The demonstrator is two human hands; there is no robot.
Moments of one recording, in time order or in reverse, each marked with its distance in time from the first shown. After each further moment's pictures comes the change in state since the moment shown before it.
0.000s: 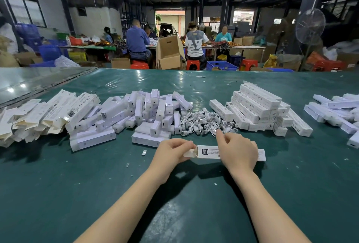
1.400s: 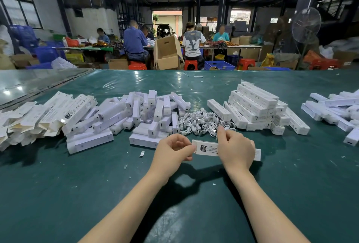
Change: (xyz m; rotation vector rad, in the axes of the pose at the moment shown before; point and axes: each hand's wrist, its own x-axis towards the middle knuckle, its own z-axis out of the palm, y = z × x) left_hand -0.003 0.000 0.006 0.051 0.087 0.137; right_hand -0.004 -0.007 -0.002 0.214 0.087 0.056
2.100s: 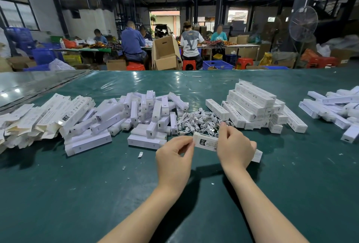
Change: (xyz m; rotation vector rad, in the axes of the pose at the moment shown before) left_hand -0.014 -0.008 0.021 0.359 0.339 0.491; right_hand 0.001 -0.003 0.002 -0.028 0.097 0.064
